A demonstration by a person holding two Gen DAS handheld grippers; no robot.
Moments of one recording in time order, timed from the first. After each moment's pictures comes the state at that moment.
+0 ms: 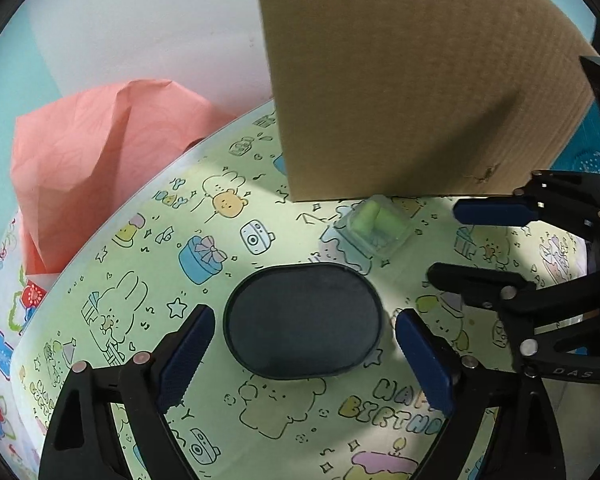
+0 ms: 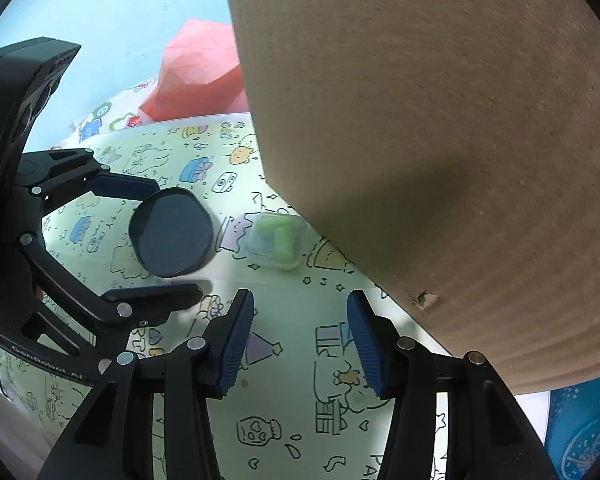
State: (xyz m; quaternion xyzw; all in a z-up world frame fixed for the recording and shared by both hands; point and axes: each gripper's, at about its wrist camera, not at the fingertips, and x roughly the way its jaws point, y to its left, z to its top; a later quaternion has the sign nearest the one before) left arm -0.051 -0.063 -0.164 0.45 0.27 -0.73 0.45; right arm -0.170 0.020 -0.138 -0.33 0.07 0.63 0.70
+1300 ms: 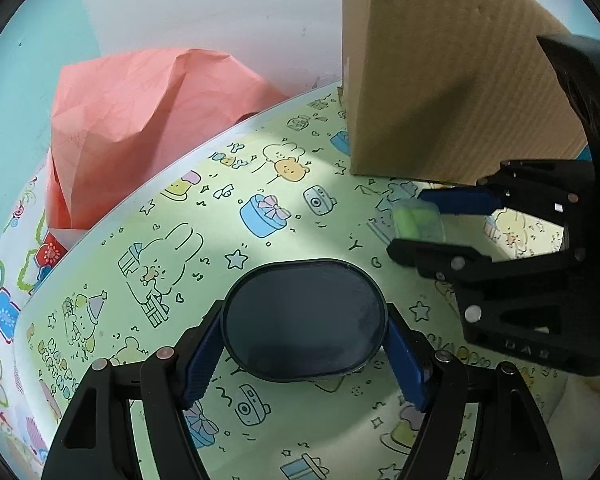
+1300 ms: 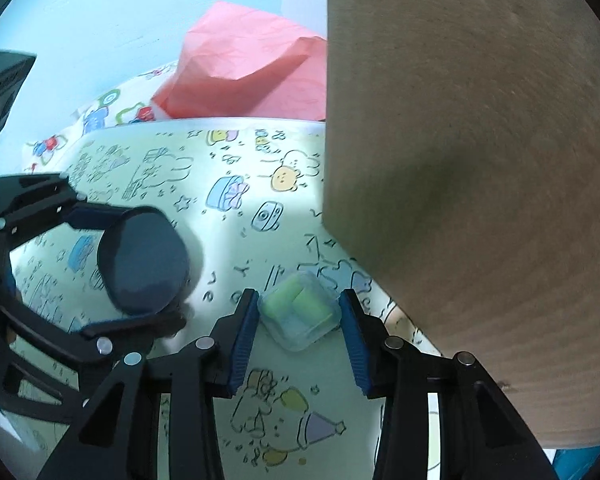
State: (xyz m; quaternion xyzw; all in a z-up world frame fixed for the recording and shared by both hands) left arm -0.011 -0.046 -0.154 0.43 0.29 -0.71 0.47; right arm -0.212 0.062 -0.141 -0.37 0.05 0.63 0.68
